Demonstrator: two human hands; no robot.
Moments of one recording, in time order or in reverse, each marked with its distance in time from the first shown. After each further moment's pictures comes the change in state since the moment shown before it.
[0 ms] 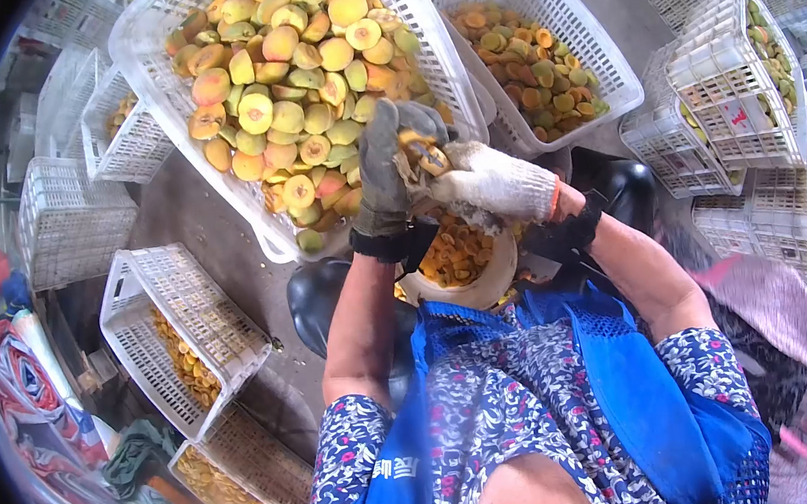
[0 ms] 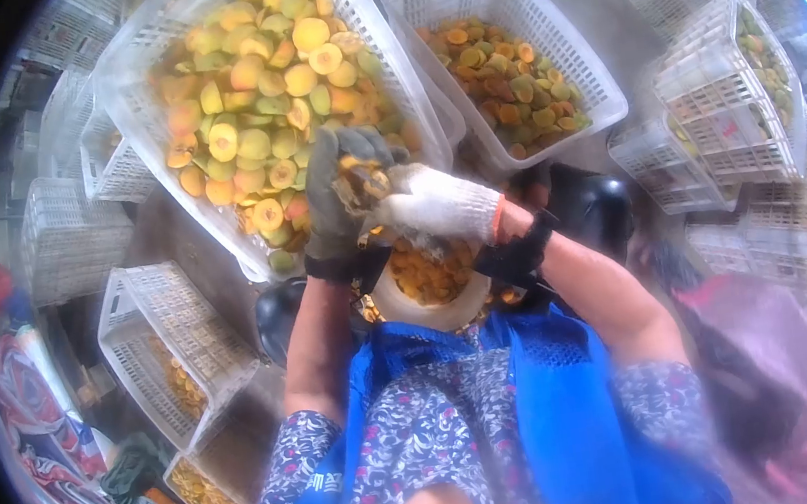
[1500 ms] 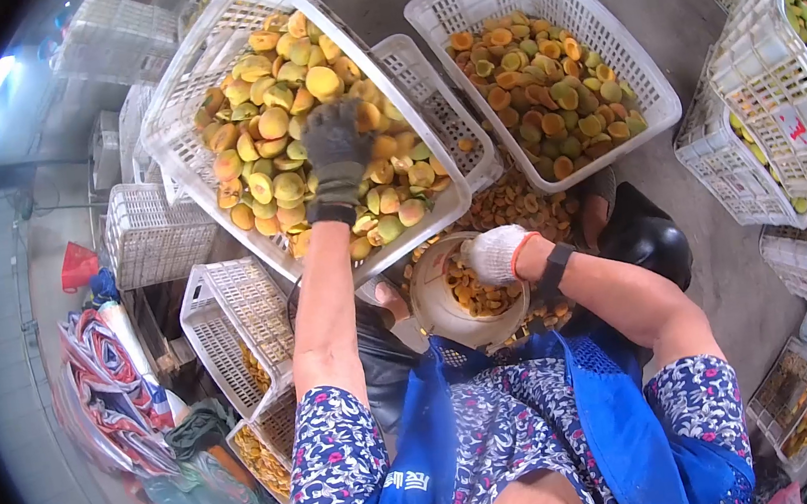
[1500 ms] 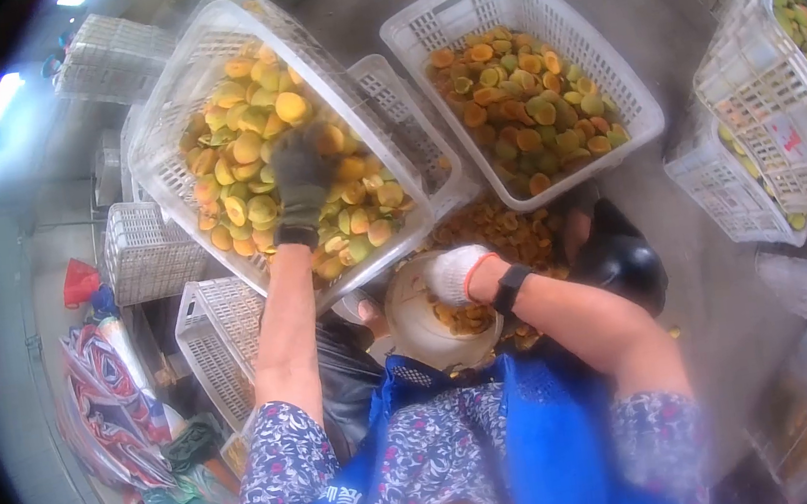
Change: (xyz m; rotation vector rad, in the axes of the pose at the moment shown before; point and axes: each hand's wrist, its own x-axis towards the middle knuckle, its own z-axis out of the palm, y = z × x) left_hand 0.117 0.002 -0.036 2.516 0.073 0.424; right_hand -0.008 0.116 -0.033 -0.714 -0.320 -0.165
